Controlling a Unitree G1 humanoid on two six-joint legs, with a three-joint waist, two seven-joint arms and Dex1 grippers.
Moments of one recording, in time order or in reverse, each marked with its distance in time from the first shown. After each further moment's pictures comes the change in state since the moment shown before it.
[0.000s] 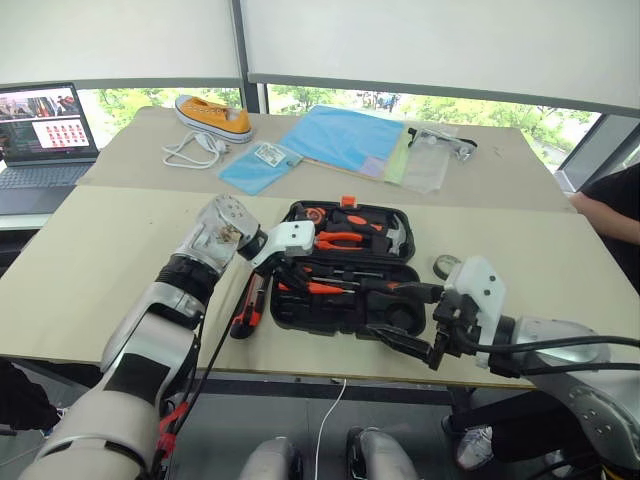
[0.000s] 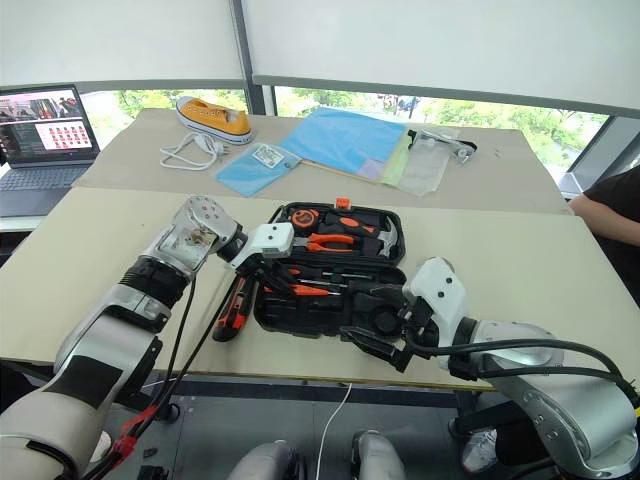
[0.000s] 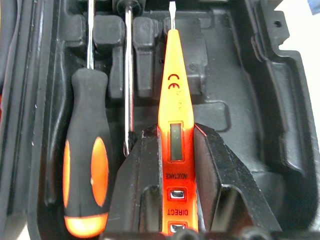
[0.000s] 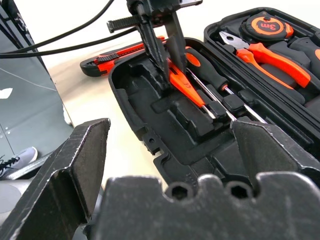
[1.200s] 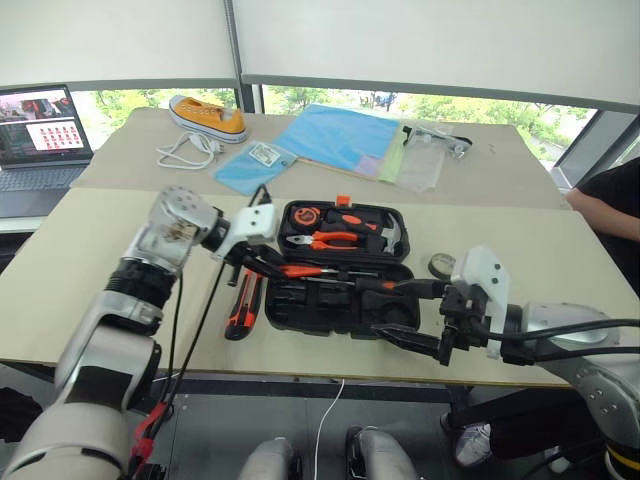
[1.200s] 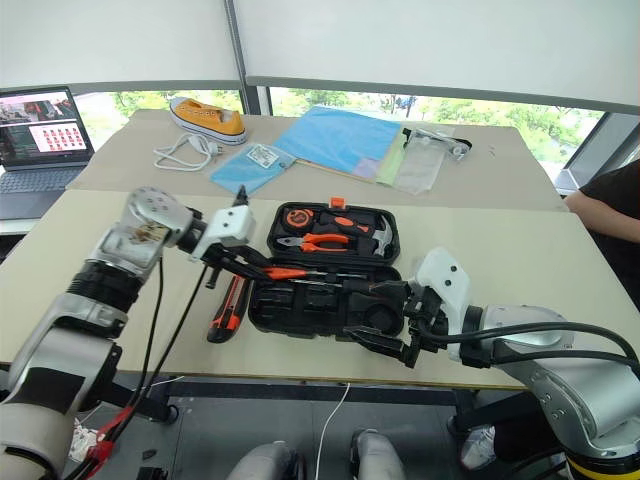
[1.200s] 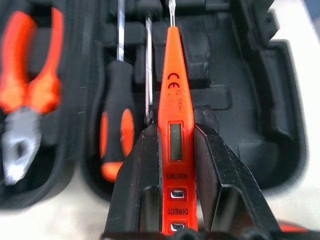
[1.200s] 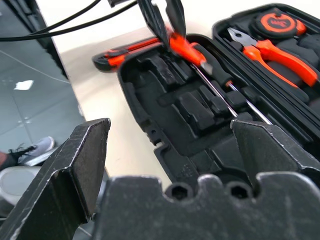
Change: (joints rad) left arm 0.038 0.115 0.019 -0.071 -0.082 -0.093 0.007; right arm -0.047 -0.028 -0.032 0.036 -0.002 0.042 0.124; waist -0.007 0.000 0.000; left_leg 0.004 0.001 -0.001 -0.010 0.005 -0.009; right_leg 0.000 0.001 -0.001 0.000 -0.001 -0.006
